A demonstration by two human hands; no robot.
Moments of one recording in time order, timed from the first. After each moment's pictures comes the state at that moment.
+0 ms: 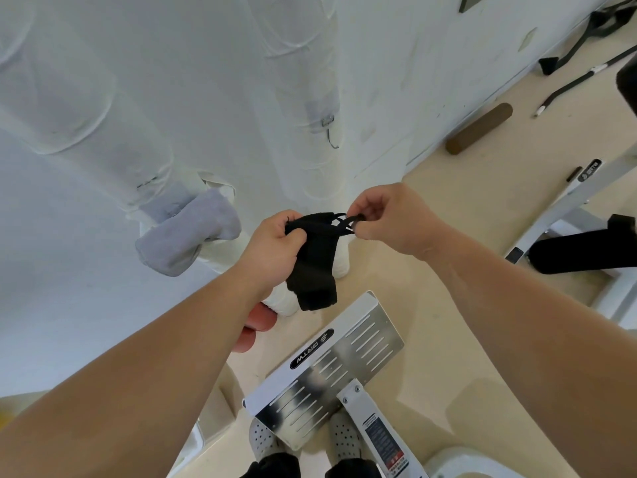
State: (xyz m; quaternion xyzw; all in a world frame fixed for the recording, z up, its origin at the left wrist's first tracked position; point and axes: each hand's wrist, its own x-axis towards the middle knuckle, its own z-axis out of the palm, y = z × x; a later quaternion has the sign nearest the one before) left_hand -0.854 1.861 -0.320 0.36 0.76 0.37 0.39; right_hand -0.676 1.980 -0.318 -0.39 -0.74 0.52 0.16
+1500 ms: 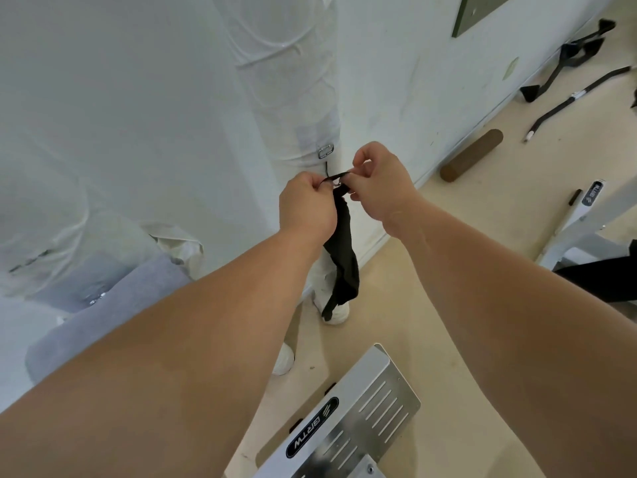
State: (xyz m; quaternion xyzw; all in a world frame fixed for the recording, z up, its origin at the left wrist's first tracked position) left_hand -0.884 2.056 -0.396 0.35 0.78 0.45 0.25; right_hand -0.777 2.114 -0.386 -0.48 -0.64 0.51 0.32
